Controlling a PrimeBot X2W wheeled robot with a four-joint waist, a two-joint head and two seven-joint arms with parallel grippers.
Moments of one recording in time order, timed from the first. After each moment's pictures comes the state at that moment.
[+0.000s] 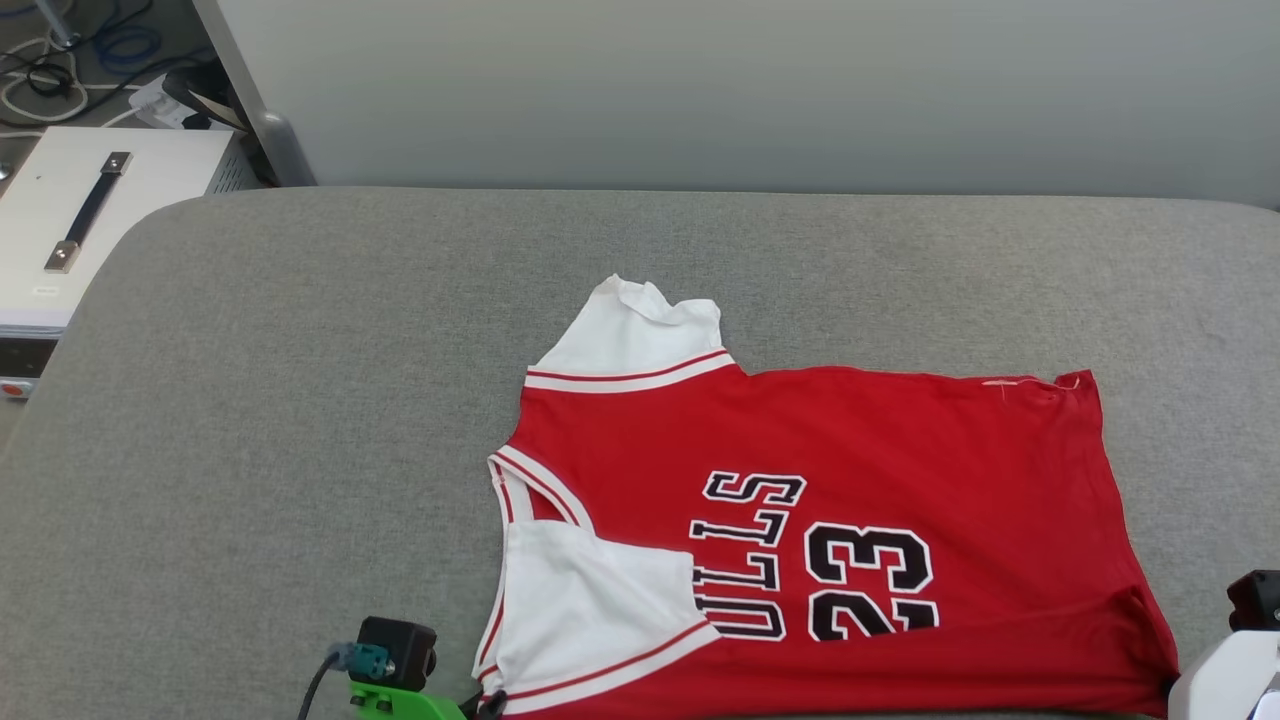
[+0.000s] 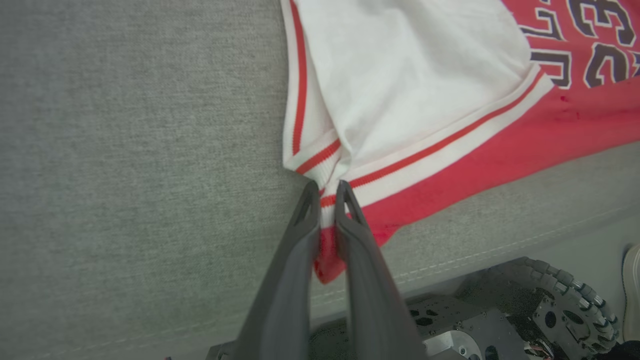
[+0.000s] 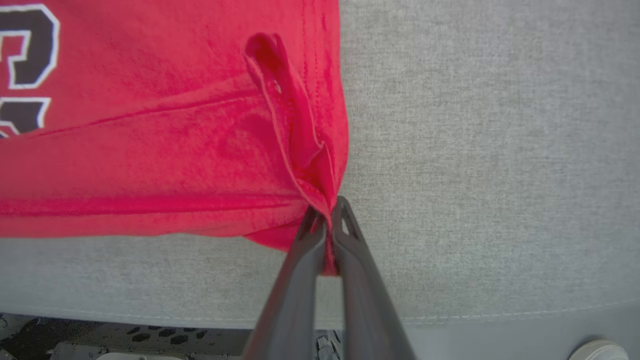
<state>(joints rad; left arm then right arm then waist) -0.12 0.60 -0.86 0.14 -0.97 0.22 0.12 0.13 -0.28 -0.17 0.03 0.28 0.13 0.71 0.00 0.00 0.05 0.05</state>
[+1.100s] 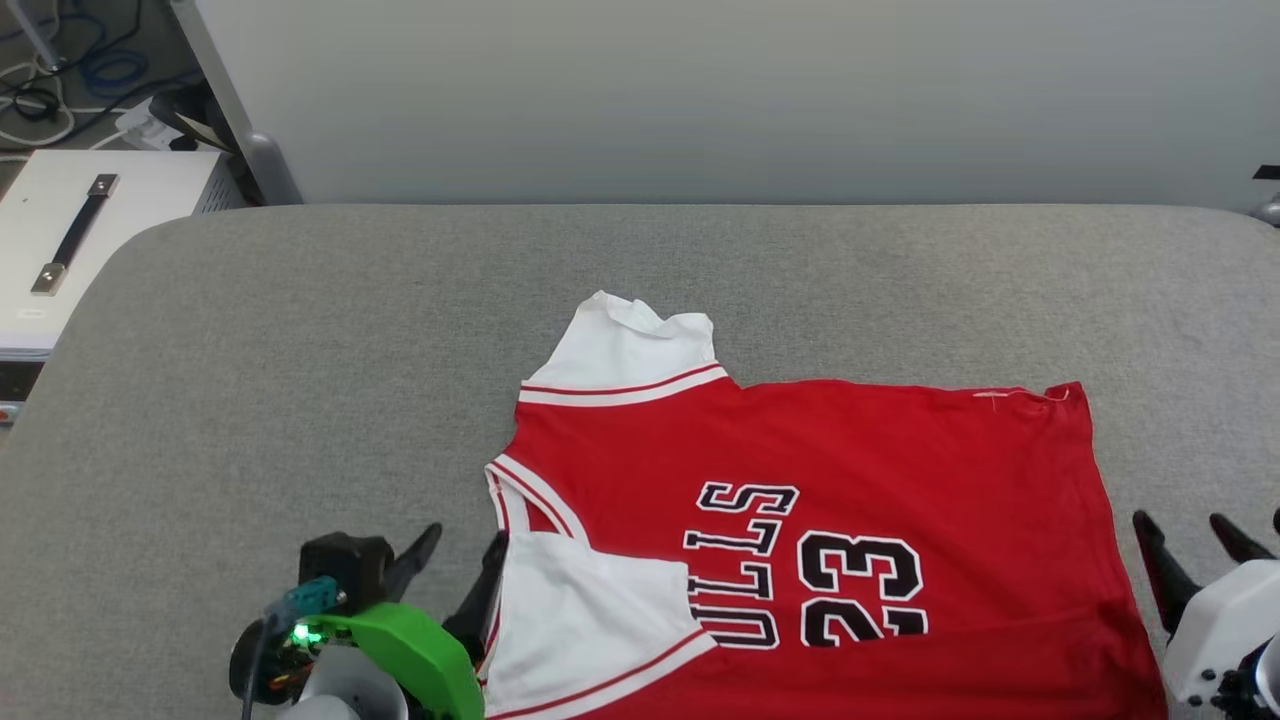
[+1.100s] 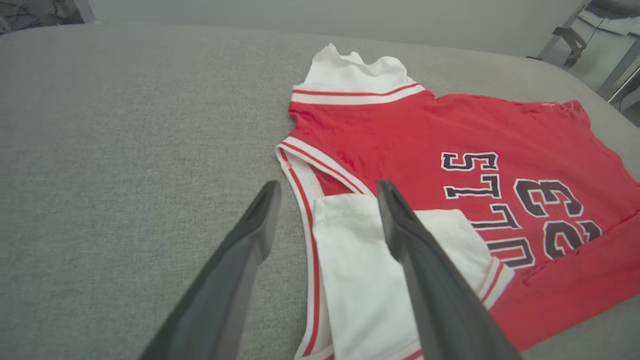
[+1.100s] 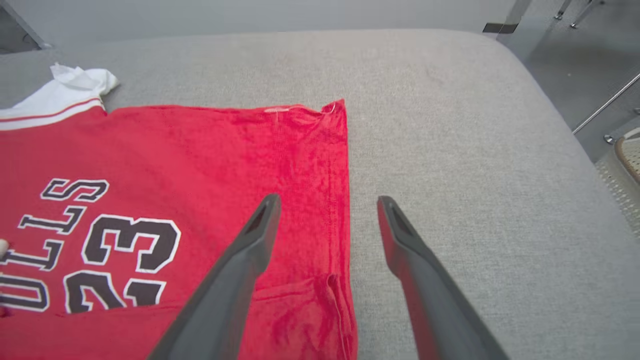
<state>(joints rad) -0.20 0.55 -0.78 0.15 -0.89 0.21 -0.16 0.06 -0.27 -0.16 -0.05 0.30 0.13 0.39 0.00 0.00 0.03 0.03</state>
